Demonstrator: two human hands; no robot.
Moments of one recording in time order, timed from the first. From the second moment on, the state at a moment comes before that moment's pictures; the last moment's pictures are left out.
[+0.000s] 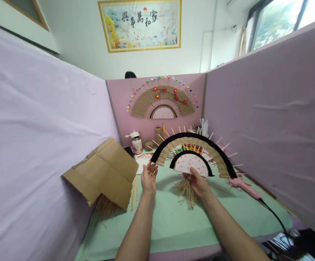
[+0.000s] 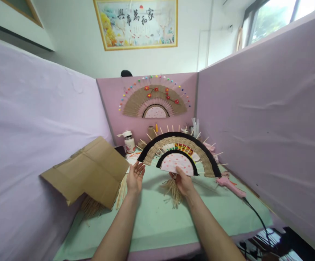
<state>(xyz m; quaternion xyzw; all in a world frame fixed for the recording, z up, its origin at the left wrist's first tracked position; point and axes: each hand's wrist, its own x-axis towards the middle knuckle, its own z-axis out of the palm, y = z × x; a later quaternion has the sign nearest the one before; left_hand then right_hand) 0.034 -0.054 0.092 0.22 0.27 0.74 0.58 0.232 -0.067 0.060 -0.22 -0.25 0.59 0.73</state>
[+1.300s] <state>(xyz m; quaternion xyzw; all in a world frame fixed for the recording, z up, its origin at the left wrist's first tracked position) 0.026 -0.052 0.095 0.15 0.23 0.69 0.67 0.227 -0.073 0.064 -0.25 -0.27 0.59 0.72</state>
